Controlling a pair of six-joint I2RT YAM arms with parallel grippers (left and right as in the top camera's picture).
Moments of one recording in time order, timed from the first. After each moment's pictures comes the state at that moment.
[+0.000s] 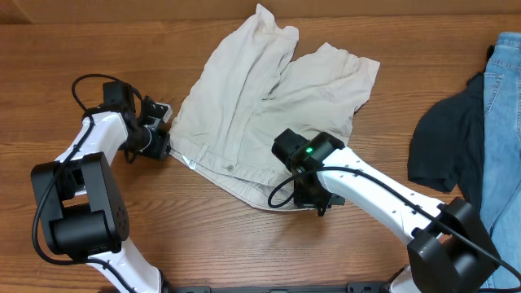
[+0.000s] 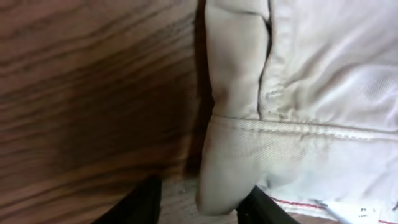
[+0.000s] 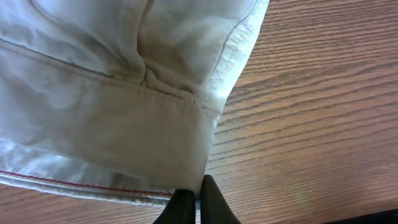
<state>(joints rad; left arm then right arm) 0.18 1.93 1.21 -0.69 0.18 0.44 0.71 1.70 1.17 -1.21 0.09 0.78</state>
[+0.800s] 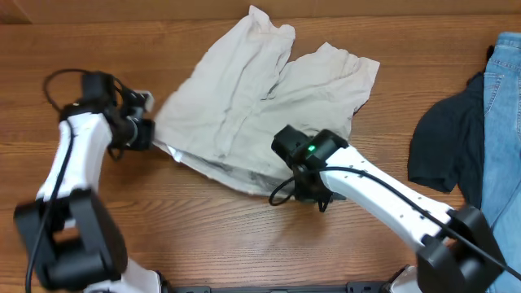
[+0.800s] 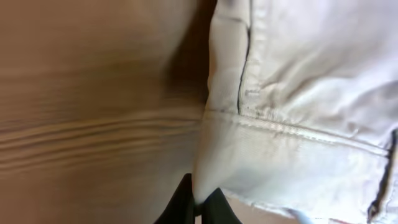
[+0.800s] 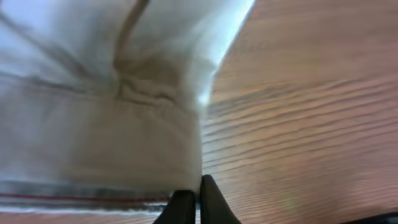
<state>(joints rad) 0.23 1.74 1.28 -0.86 0.18 0.30 0.71 1.66 1.23 -1.24 0.17 0.78</state>
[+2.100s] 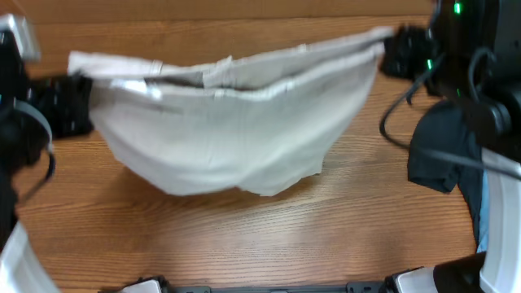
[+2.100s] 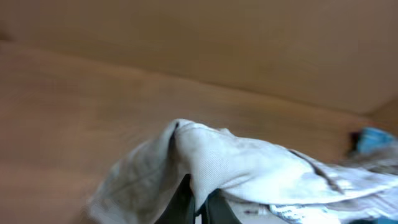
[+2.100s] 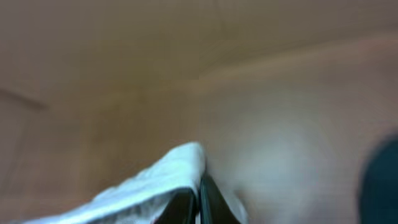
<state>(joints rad) 0.24 1.43 2.37 -1.53 0.40 -0.16 0.25 1.61 2.34 -1.36 0.00 0.43</state>
